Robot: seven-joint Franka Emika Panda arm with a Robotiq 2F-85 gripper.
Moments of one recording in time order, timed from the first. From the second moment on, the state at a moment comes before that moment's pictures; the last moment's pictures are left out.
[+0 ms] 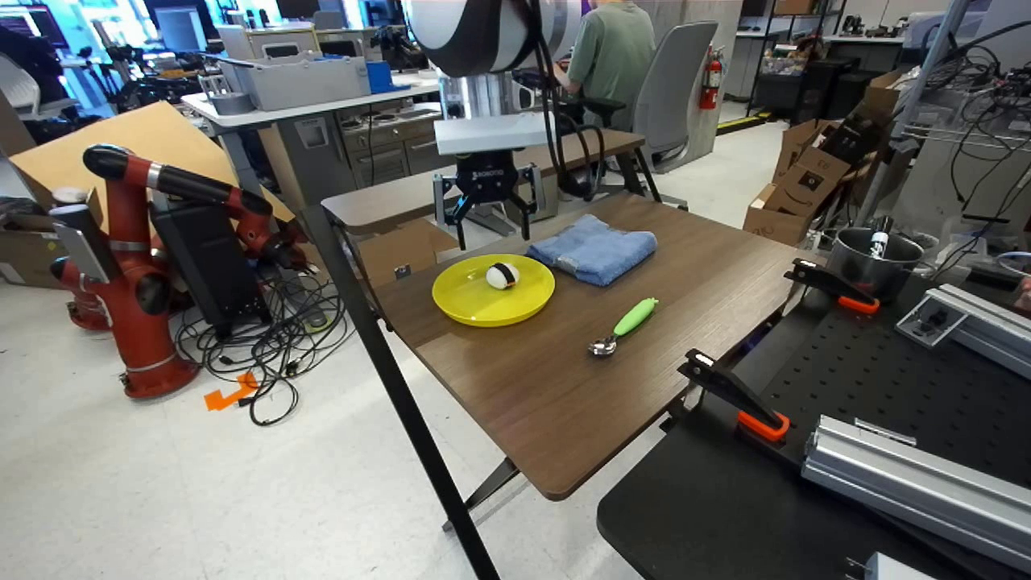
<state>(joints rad) 0.20 0.83 0.02 -1.50 0.04 2.25 0.63</state>
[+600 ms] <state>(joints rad) 0.23 0.97 -0.04 -1.38 0.03 2.25 0.71</state>
